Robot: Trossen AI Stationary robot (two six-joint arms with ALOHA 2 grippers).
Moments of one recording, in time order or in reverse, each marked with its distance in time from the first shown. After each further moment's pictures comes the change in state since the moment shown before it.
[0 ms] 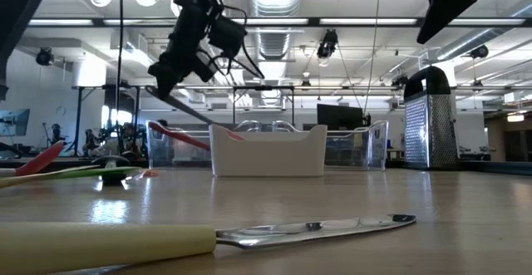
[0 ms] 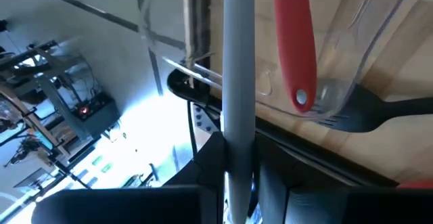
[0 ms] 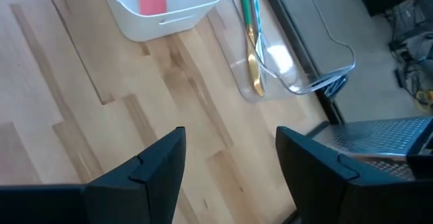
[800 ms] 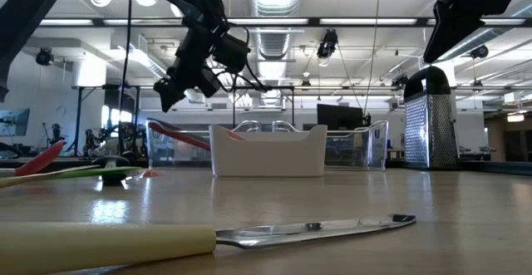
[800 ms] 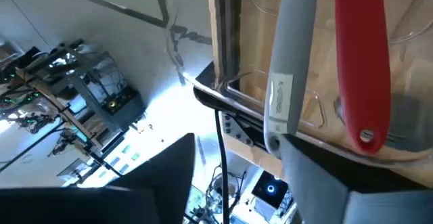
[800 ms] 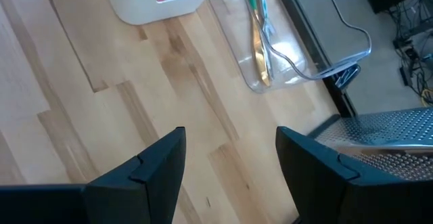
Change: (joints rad) left arm 0.053 0.079 0.002 0.094 -0.111 0.115; right arm 0.000 -0.058 -0.142 0.085 -0.003 0.000
